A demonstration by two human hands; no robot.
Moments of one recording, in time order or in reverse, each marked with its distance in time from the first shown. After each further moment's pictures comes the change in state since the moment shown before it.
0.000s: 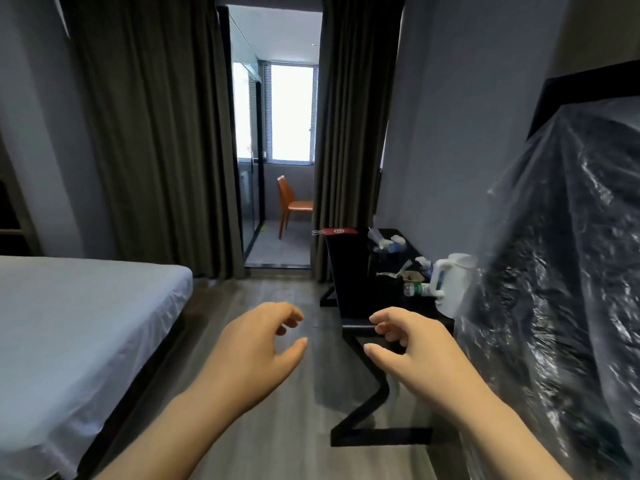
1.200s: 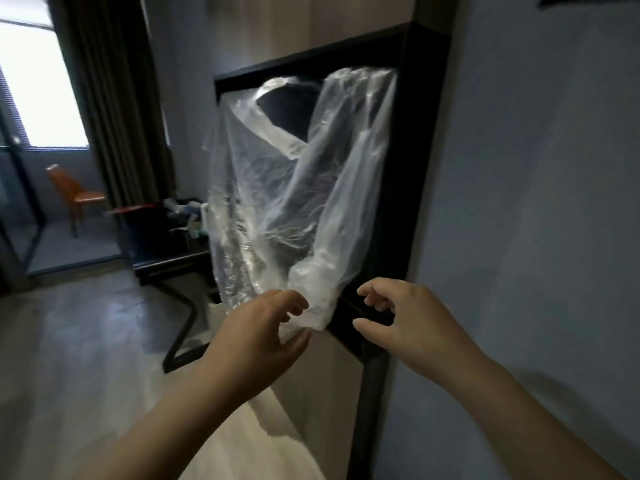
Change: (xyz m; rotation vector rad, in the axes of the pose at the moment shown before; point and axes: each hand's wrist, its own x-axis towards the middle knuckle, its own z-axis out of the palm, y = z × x) left_hand -0.473 0.484 0.005 -0.226 -0.261 0.570; right_hand -0.704 -0.019 -0.299 -0.233 0.294 0.439
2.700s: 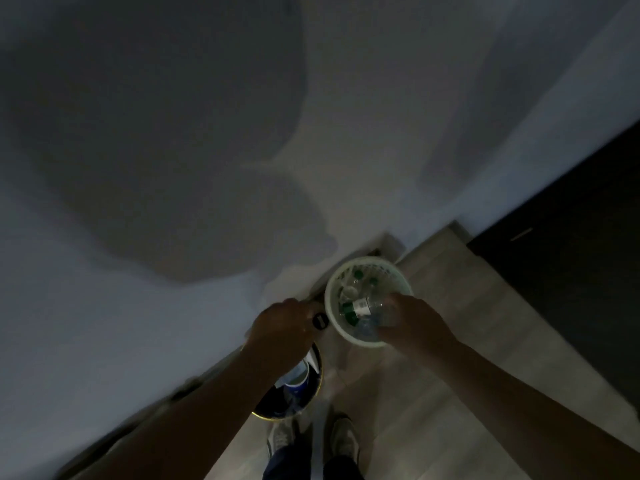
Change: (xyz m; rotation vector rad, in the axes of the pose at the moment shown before) left_hand -0.316 0.605 0.693 -0.126 -1.161 1.181; right_hand -0.807 0.497 -0.015 0.194 0.218 1.852
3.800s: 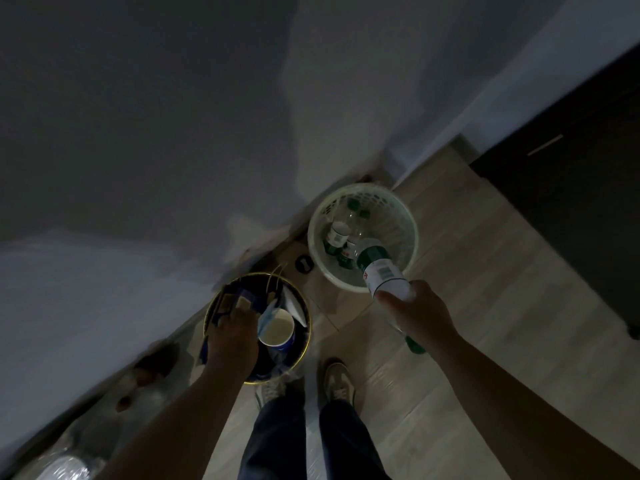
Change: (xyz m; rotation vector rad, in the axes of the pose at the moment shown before) left_hand -0.002 -0.123 0.206 0.293 -0.324 -0.257; right_hand 0.065 0.085 0.142 0.527 0.043 0.543
